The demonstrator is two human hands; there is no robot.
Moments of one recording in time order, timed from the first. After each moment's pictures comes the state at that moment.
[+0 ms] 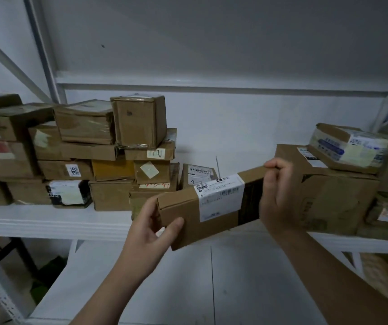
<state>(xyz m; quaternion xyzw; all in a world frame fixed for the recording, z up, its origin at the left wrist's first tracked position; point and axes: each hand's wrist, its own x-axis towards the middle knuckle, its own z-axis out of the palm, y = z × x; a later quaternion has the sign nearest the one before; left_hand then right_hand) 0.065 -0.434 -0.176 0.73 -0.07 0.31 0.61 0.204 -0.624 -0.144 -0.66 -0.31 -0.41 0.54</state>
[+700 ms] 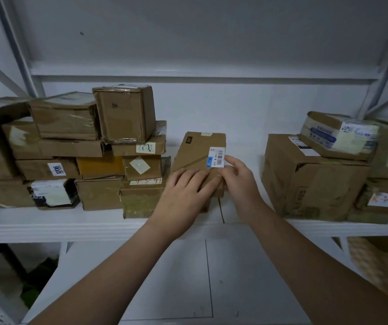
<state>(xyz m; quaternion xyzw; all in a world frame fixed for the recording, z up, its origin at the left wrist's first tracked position) 0.146 -0.450 -0.159 0.91 -0.14 0.37 -0.09 0.221 -0.578 -0.148 -0.68 -0.13 -0.04 0.72</state>
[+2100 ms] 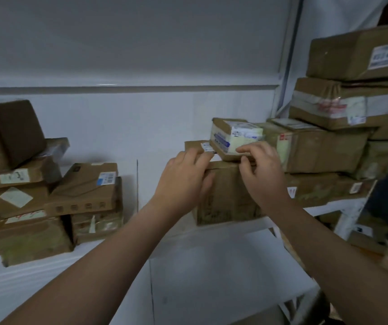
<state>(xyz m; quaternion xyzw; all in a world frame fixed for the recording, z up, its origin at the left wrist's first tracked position) 0.239 -0.627 -0.113 0.91 -0.21 0.34 0.10 0.249 -0.804 -0.113 -0.84 -0.14 -0.42 0.31</state>
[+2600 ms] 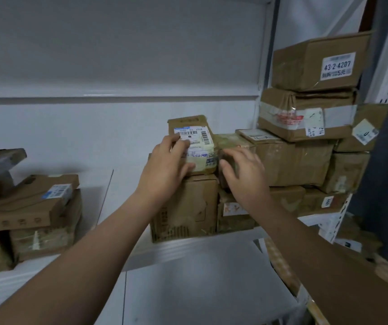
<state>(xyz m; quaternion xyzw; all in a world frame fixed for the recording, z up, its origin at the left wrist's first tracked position) 0.295 -0.699 -0.098 0.89 -0.17 0.38 0.20 0.288 -0.887 -0.107 -0.88 -0.14 -0.34 0.30</state>
